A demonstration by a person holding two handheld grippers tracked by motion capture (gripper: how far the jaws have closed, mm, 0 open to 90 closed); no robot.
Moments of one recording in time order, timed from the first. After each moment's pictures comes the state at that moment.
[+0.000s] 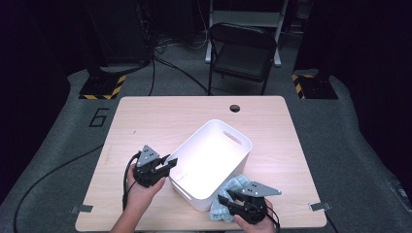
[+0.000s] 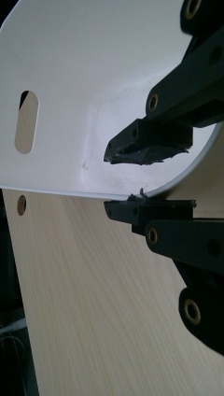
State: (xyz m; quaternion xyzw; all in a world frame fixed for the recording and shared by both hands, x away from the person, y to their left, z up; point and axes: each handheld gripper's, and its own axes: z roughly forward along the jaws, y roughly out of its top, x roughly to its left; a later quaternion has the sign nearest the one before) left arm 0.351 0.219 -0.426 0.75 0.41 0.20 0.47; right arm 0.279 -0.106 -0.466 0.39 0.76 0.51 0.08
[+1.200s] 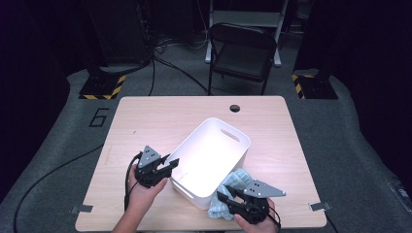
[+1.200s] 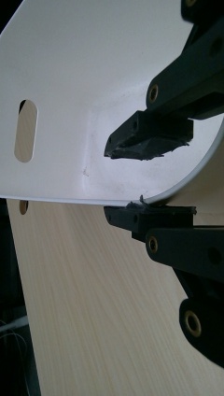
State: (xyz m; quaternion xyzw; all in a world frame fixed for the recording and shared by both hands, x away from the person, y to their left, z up) left arm 0.350 0.215 -0.428 0.75 0.41 0.20 0.47; right arm 0.270 -0.103 -0.437 0.36 0.75 0.55 0.11
